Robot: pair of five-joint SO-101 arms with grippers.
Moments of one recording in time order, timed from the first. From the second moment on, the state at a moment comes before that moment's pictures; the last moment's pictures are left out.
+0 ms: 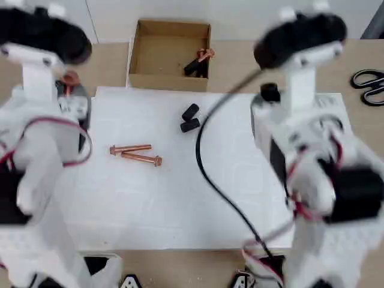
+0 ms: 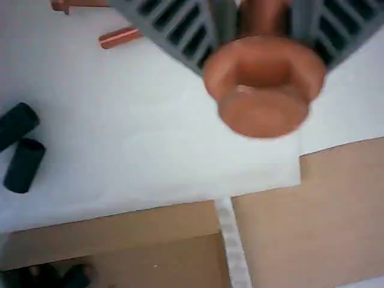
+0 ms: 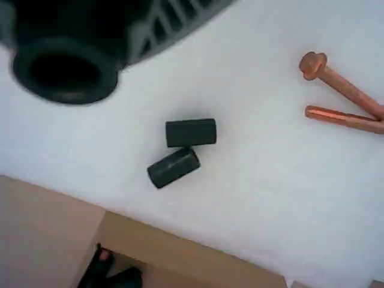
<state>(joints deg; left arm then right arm) -3.2 -28.0 -26.9 99.2 -8.5 -10.9 -31.1 -24.5 97.1 3.8</state>
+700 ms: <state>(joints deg) 13.5 -41.3 16.7 65.9 25.4 -16.8 -75.3 45.6 63.1 -4.7</state>
